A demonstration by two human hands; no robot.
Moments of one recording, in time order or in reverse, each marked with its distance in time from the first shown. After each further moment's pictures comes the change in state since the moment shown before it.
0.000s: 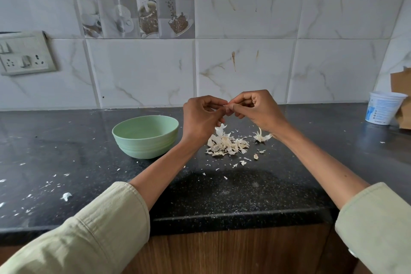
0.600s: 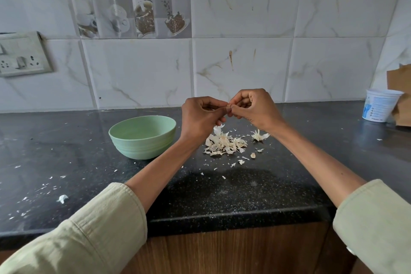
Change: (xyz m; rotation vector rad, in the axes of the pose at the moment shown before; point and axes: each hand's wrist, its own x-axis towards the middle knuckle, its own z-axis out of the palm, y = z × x) left_hand 0.000 0.002 0.002 -0.094 -0.054 -0.024; right_hand 0.000 0.002 0.001 -0.074 0.049 0.006
